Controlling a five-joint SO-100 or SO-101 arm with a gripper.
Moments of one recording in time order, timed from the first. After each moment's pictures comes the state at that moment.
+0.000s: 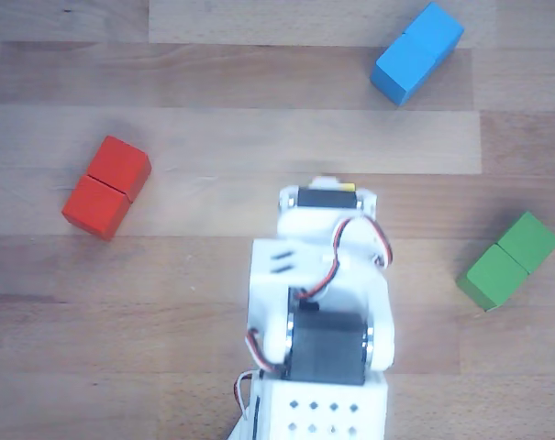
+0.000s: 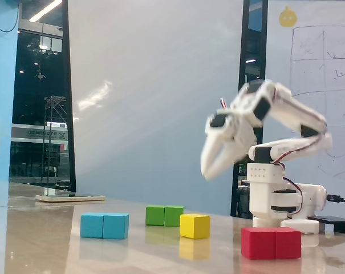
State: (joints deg) arm 0.7 165.1 147.3 70.6 -4.4
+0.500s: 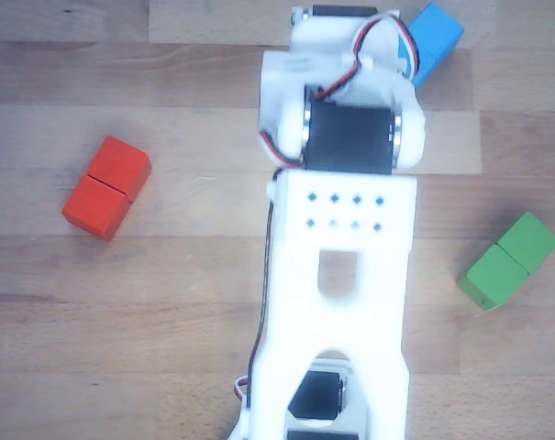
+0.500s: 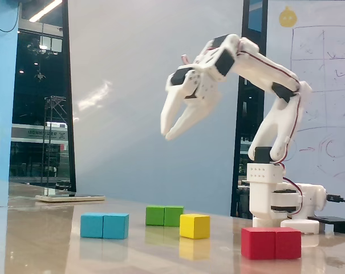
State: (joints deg) arm 0.7 118.1 104.2 70.2 -4.4
